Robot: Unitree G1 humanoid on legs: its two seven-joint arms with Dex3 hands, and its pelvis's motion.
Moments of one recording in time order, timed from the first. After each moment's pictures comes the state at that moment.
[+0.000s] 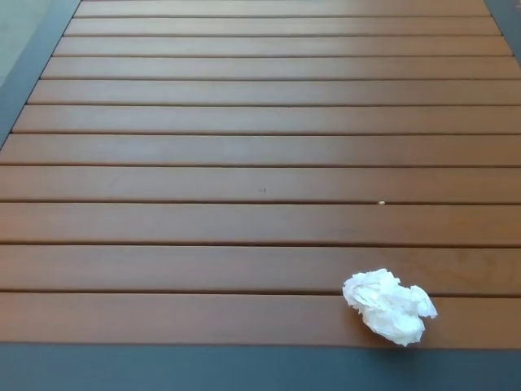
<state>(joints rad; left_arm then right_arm) 0.52 0.43 0.28 0.88 0.02 -0.04 -0.04 0.41 -0.79 -0.15 1.05 -0.16 -0.27 0.03</state>
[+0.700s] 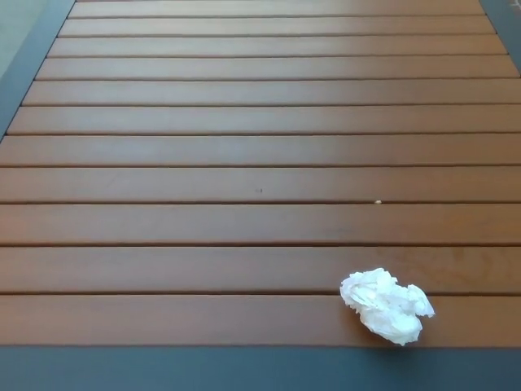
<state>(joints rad) 0.55 0.42 0.35 0.87 -0.01 -0.11 -0.04 0.35 -0.79 -0.69 1.01 0.13 -0.31 0.07</state>
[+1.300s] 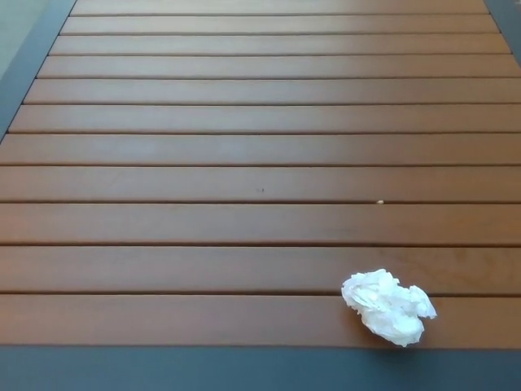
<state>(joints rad) 0.56 0.41 0.35 0.86 -0.01 -0.11 -0.04 0.16 -0.87 -0.94 0.35 0.34 -0.10 0.08</state>
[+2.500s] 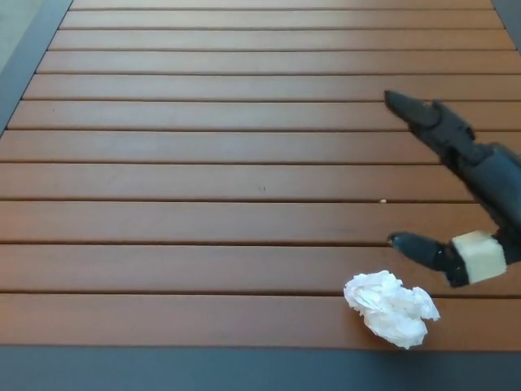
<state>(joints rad) 0.57 0.41 0.31 0.86 -0.01 -0.11 -0.04 -0.24 -0.74 0.28 -0.39 0.06 0.17 0.16</state>
